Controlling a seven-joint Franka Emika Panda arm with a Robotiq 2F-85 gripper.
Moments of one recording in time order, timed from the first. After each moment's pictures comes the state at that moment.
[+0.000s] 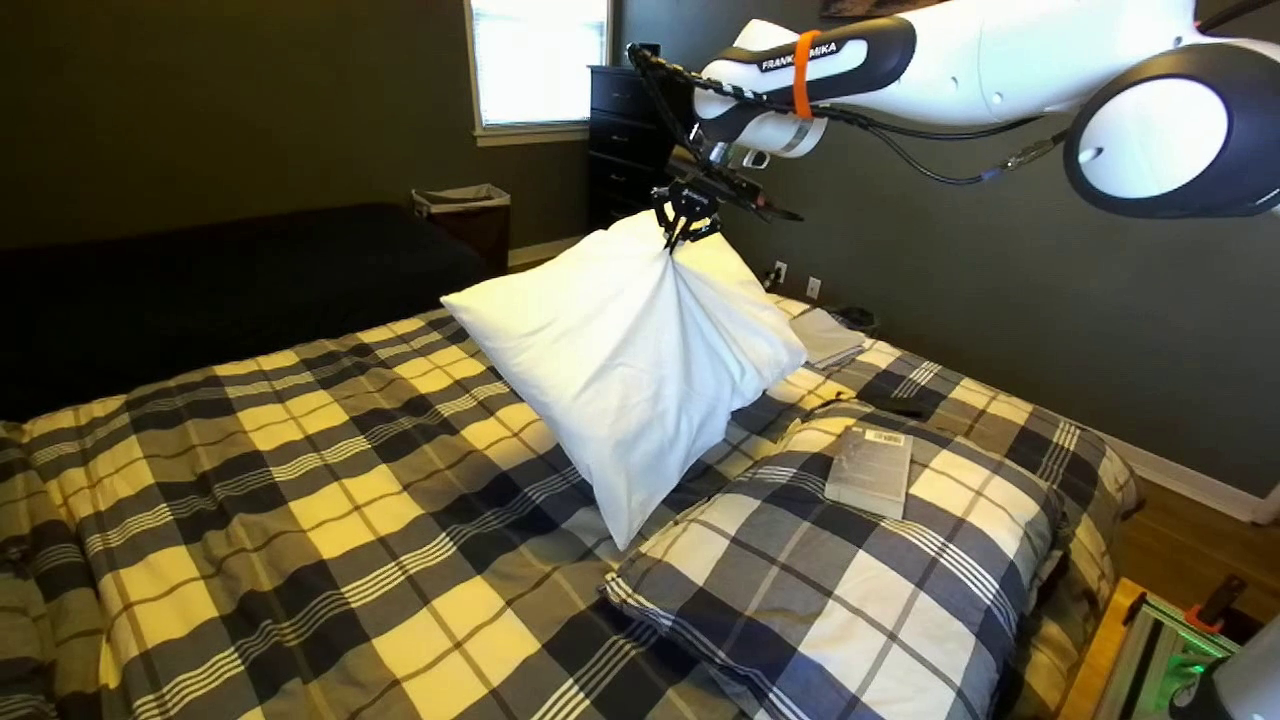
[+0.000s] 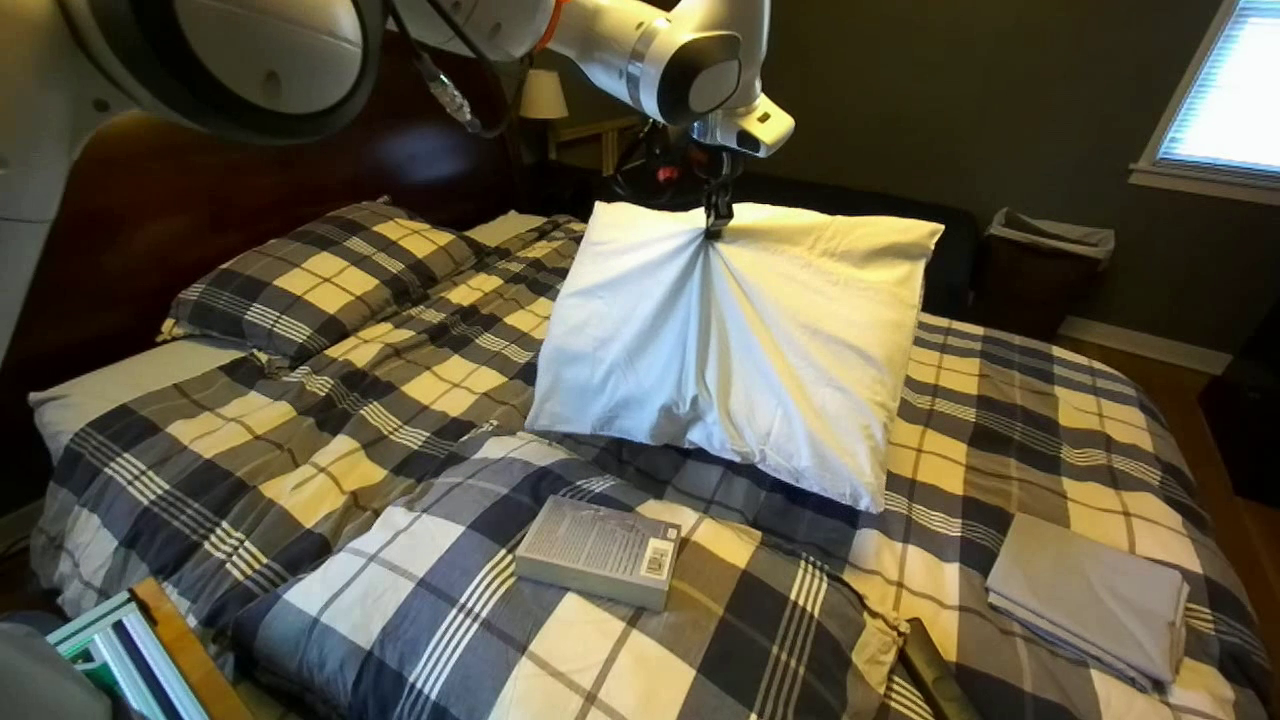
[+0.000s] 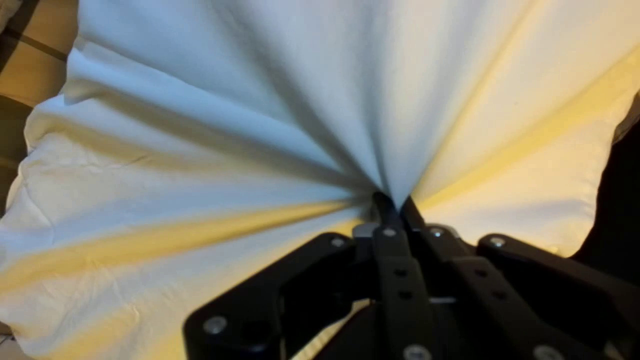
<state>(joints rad) -0.05 0.61 -0.06 -1.25 0.25 2.19 0.64</state>
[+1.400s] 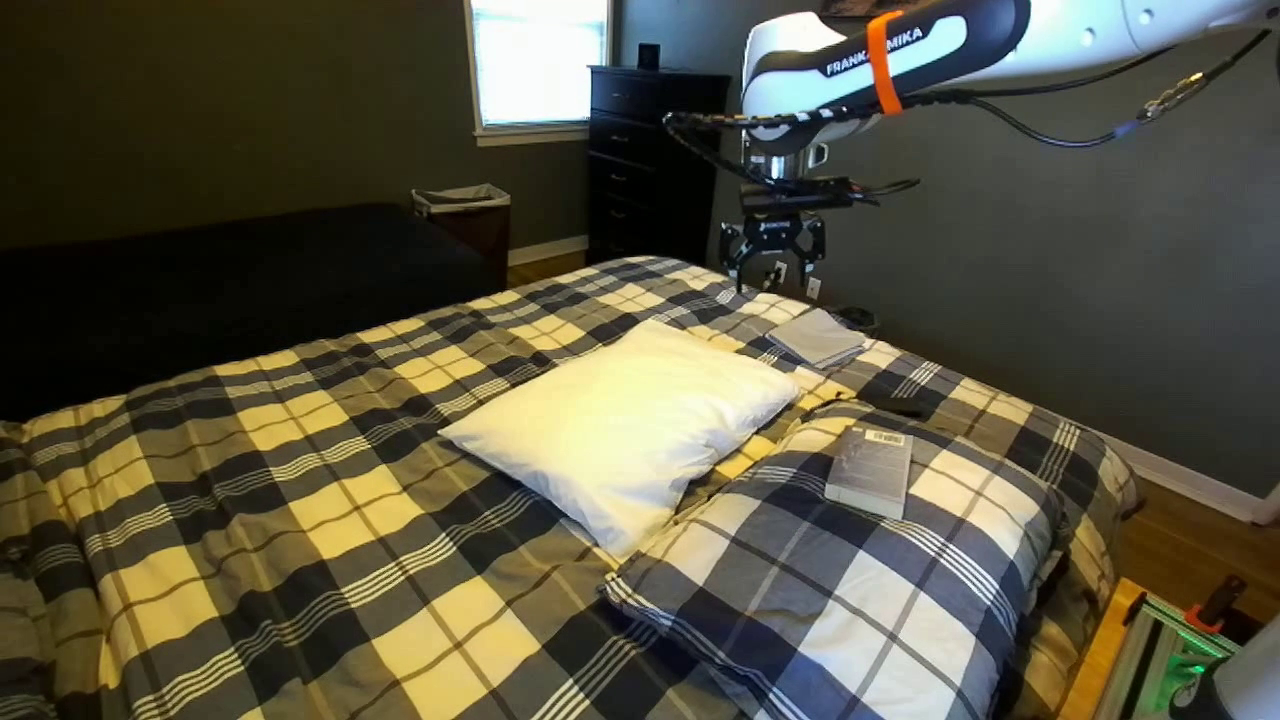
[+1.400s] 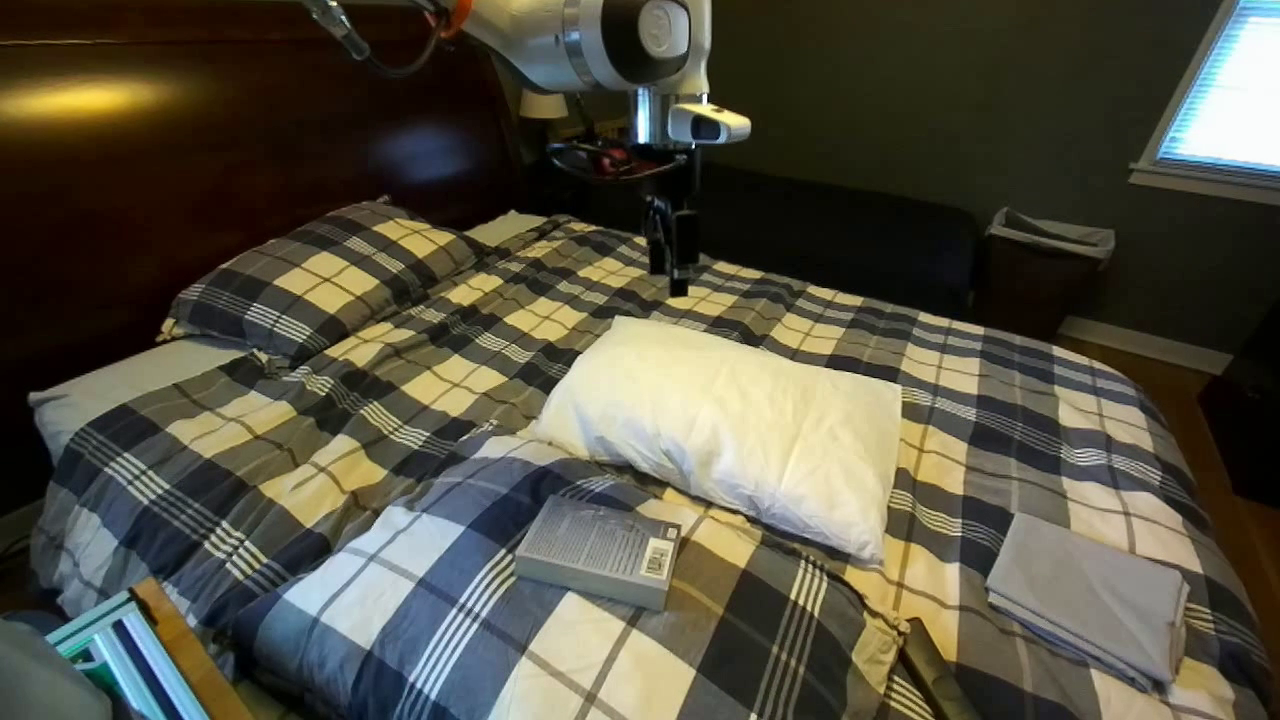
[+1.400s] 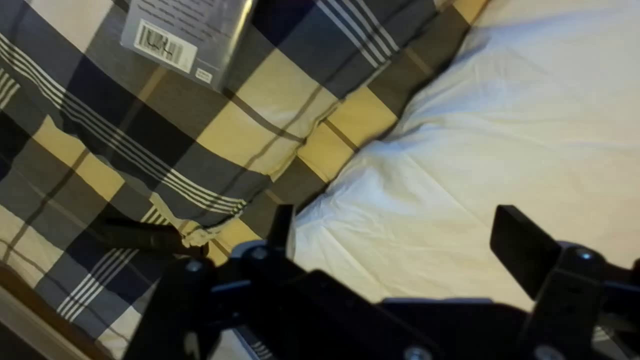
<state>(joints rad) 0.02 0.29 -0.11 -1.67 -0.11 1.90 0.63</state>
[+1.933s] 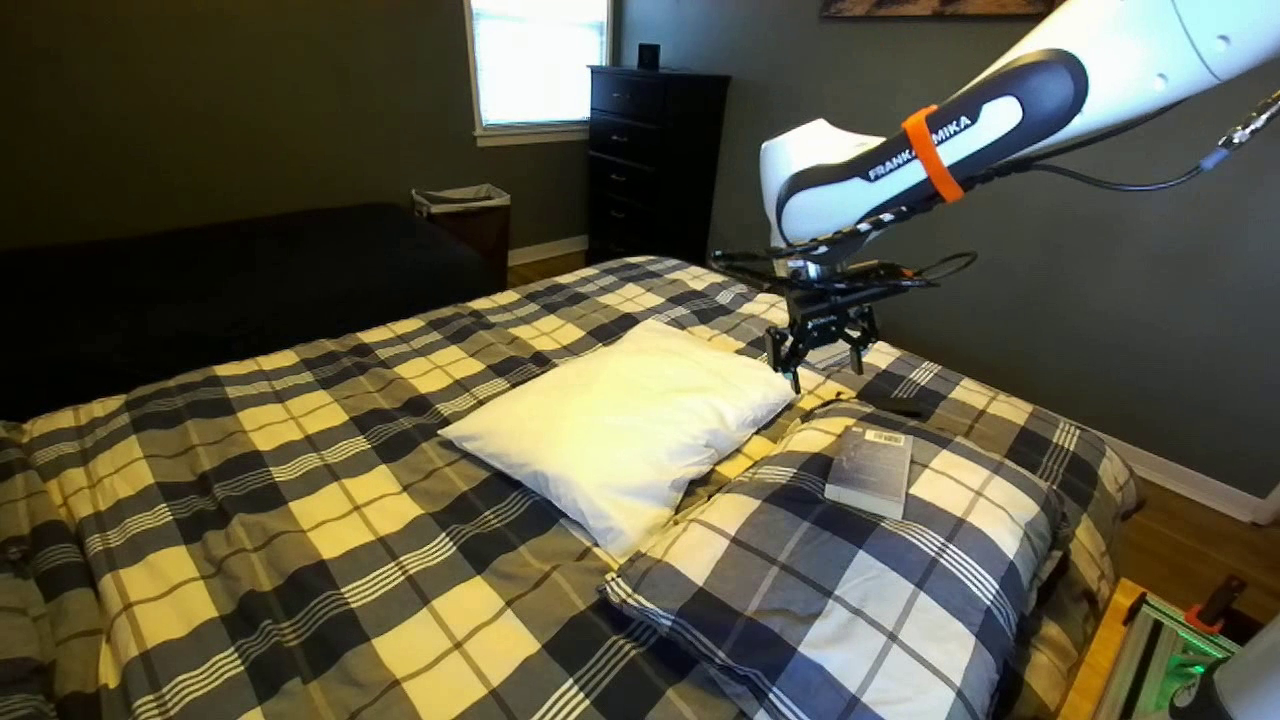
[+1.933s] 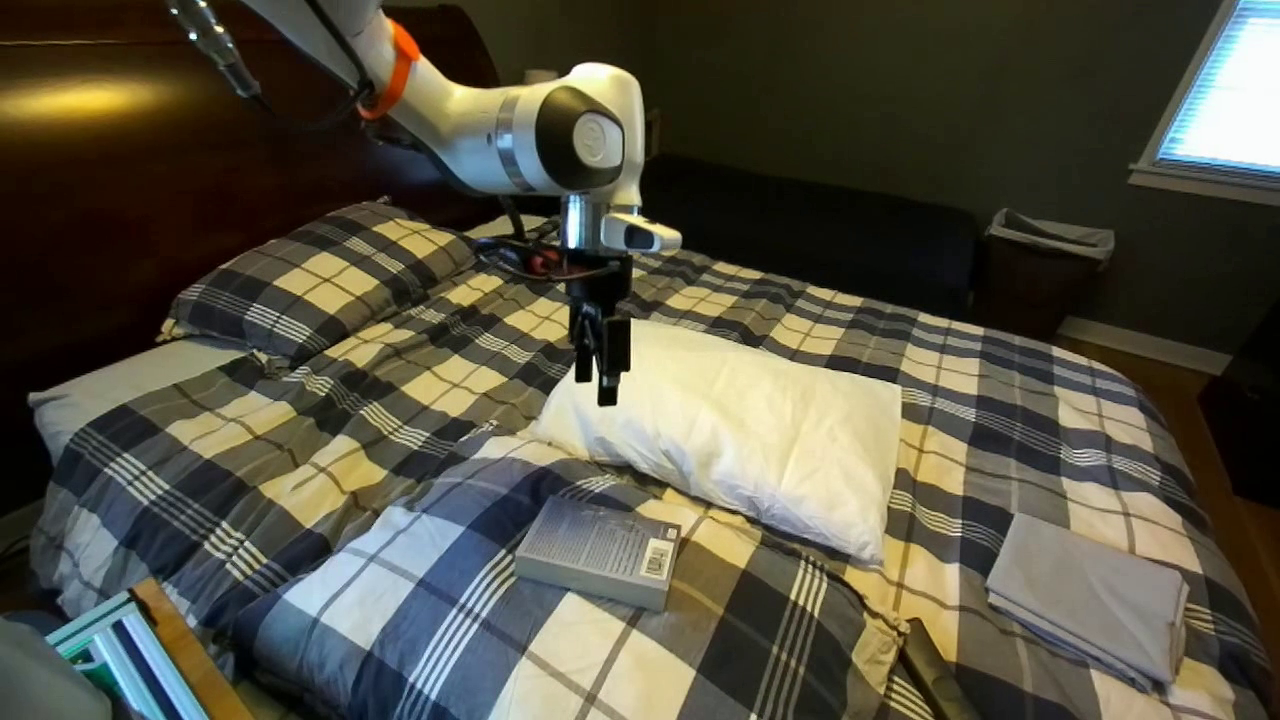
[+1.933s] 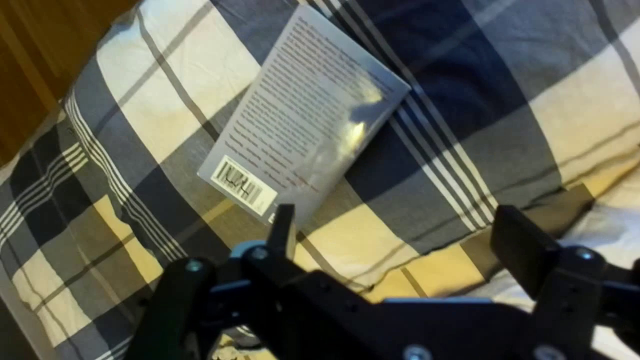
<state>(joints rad) 0.04 0.16 -0.09 -2.09 -0.21 1.97 0.60</state>
